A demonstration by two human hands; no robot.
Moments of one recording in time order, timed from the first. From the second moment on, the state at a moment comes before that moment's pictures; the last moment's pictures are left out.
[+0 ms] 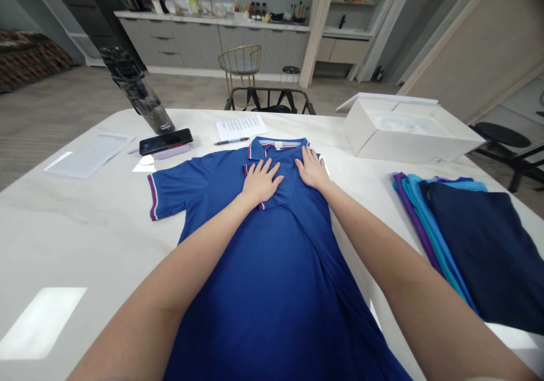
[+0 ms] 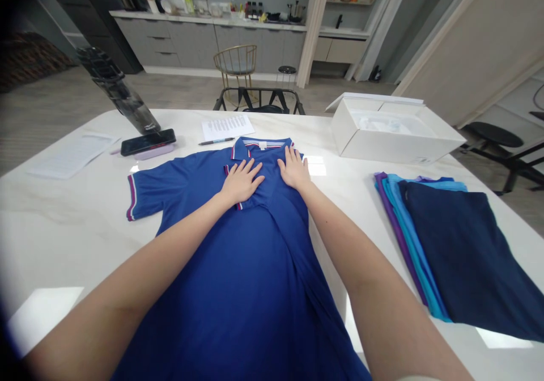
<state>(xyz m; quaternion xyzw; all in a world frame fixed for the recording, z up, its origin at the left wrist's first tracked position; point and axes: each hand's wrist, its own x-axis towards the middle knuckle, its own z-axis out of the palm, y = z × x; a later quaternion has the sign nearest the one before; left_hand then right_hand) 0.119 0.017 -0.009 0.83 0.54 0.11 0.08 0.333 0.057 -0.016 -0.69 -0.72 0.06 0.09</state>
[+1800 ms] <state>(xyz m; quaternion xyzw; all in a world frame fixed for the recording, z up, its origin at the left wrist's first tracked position) 0.101 -0.206 0.000 0.87 0.48 0.08 0.08 0.333 -0.211 0.019 -0.64 -0.76 0.06 0.11</state>
